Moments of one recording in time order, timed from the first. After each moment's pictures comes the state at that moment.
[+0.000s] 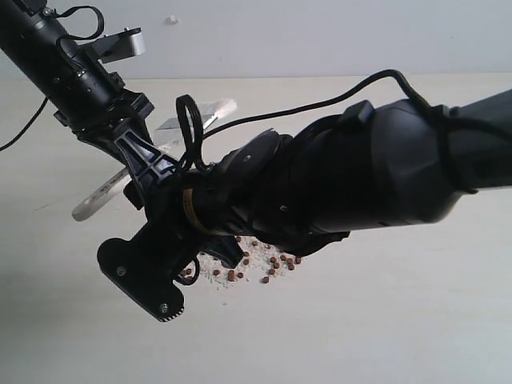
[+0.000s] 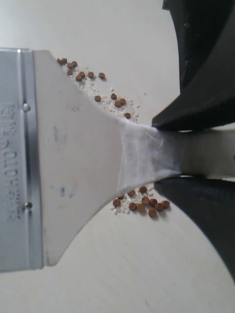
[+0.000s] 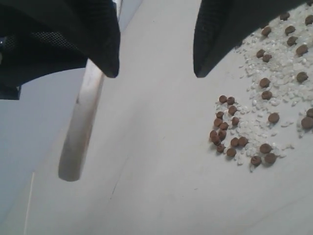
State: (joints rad) left arm -0.40 1.94 -1.47 -0.53 1.22 0.52; right arm 1.01 1.85 -1.05 -1.75 0.13 0.14
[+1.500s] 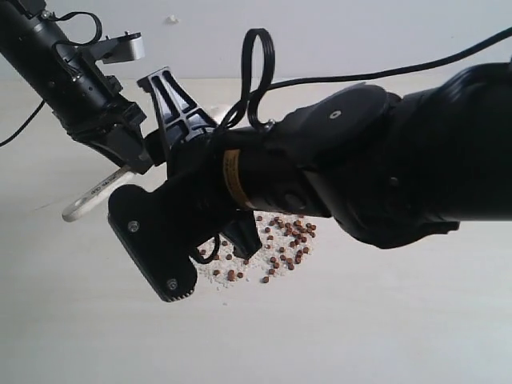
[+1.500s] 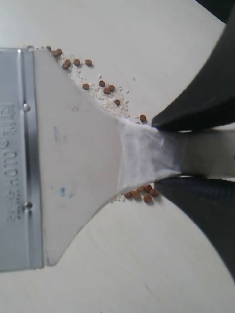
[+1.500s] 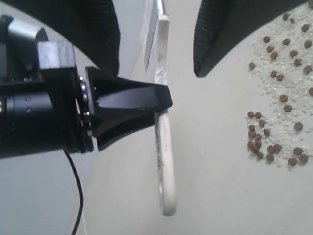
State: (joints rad) left arm -0.40 1.94 -1.47 -0.49 1.22 0.59; right arm 1.01 1.62 -0.94 -1.68 0.15 0.25
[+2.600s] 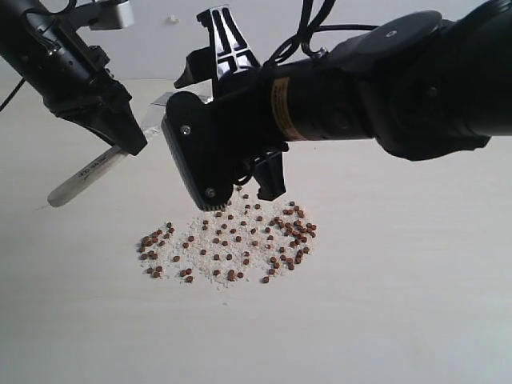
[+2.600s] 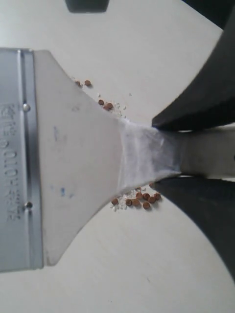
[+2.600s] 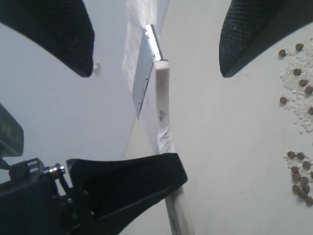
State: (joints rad) left arm -0.42 1.80 -1.44 -0.48 1.22 0.62; right arm 0.81 1.61 -1.00 -1.74 0.00 0.32
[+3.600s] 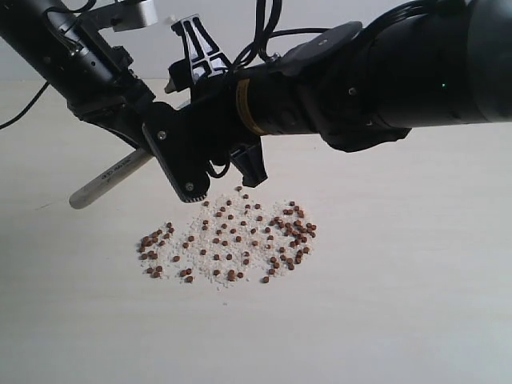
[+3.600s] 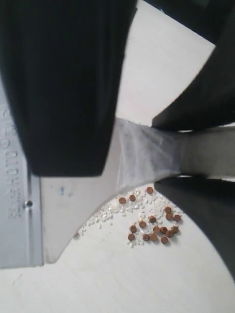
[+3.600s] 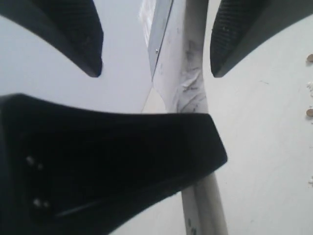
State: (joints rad) left arm -0.47 1.80 -1.44 -0.55 1.22 0.62; right arm 0.81 1.76 -1.11 -1.75 0.06 0.23
